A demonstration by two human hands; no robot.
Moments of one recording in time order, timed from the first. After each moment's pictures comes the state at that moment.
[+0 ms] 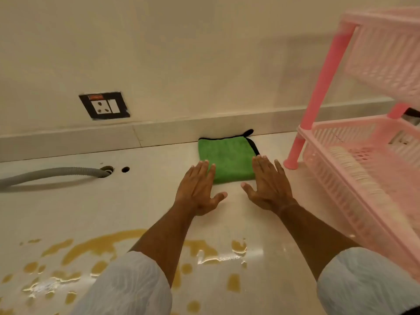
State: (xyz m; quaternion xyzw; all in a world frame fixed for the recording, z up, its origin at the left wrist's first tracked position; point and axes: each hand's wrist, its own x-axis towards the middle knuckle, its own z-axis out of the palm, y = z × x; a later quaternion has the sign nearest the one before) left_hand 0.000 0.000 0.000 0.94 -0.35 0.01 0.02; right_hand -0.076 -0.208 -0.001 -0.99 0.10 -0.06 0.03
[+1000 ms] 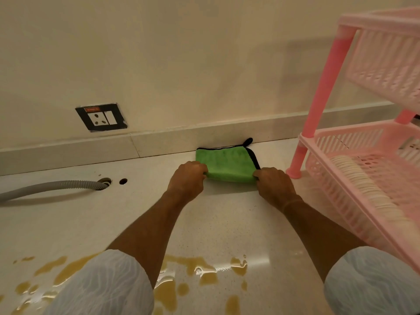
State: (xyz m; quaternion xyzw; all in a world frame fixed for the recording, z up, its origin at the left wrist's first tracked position) left_hand 0.050 -0.011 0.038 0.94 -0.32 0.04 0.14; right_hand -0.044 -0.233 0.015 -0.99 0.10 -0.05 0.05
